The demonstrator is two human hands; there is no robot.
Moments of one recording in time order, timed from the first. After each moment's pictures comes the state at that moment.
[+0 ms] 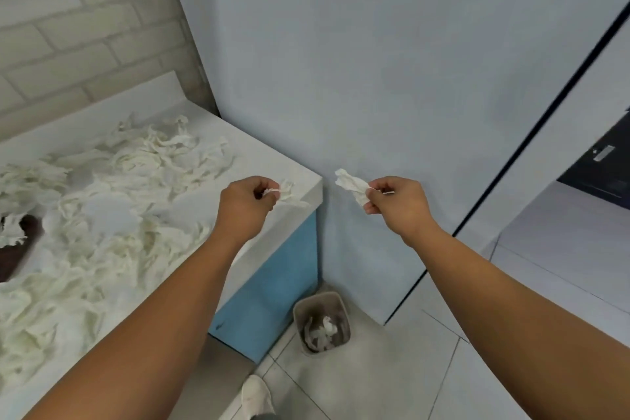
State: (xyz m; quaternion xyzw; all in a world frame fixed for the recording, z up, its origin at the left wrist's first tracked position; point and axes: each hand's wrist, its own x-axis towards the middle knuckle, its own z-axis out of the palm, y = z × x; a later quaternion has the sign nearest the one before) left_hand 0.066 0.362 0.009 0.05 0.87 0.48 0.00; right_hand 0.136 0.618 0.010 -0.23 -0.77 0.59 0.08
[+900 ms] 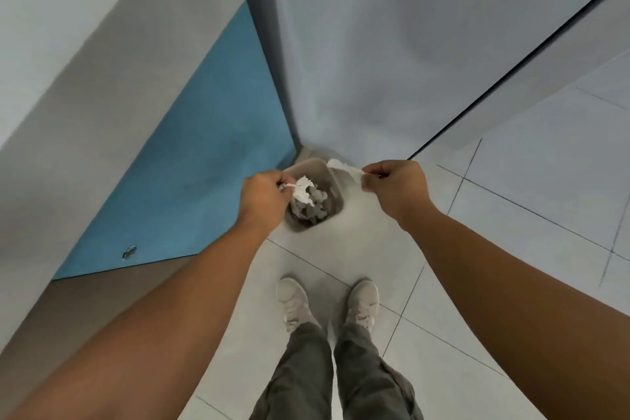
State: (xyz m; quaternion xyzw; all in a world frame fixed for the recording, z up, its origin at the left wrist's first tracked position) left_hand 0.114 0.416 -0.371 0.06 0.92 0.32 0.22; right_hand 0.203 0.624 -0.337 -0.41 -0.75 0.52 -0.07
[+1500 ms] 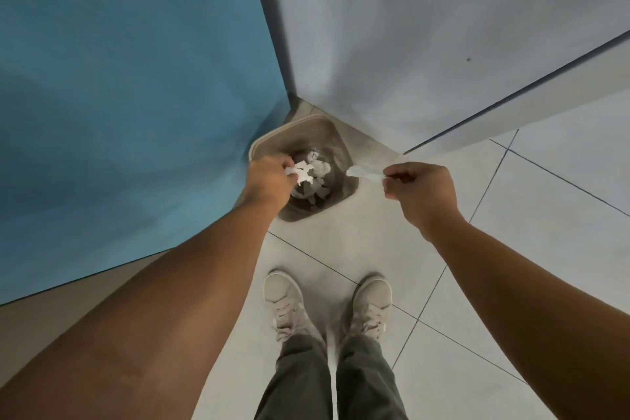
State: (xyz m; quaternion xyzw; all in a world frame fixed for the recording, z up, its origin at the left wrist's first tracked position) left_hand 0.089 0.425 -0.617 0.07 0.94 0.20 0.28; right_hand 0.216 0.629 -0.553 -0.46 -0.72 0.51 -0.09
